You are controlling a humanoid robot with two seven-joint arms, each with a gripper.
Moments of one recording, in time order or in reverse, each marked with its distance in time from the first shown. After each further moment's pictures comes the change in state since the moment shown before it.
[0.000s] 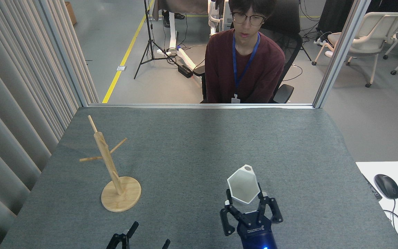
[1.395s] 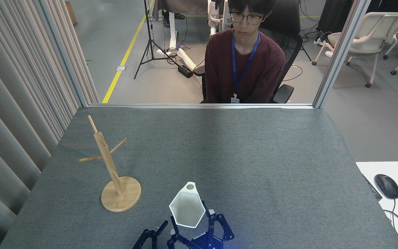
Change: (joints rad) left arm -0.067 -0.036 -0.121 0.066 -0.140 0.026 -0.013; right arm 0.057 0.012 0.302 0.005 0.108 0.112 -0.011
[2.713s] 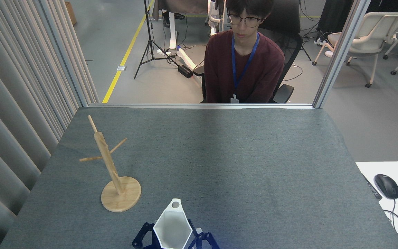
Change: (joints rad) left arm -0.031 -0.010 0.007 -0.009 0.012 -0.018 0.001; right arm 0.088 -0.029 0.131 -0.053 0.022 0.032 -0.019
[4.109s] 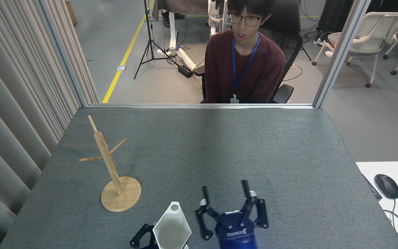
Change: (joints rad) left arm 0.010 0.007 0.029 0.011 -0.052 0.027 -0.010; right arm -0.084 0.024 -0.250 -0.157 -0.216 0.069 0.015
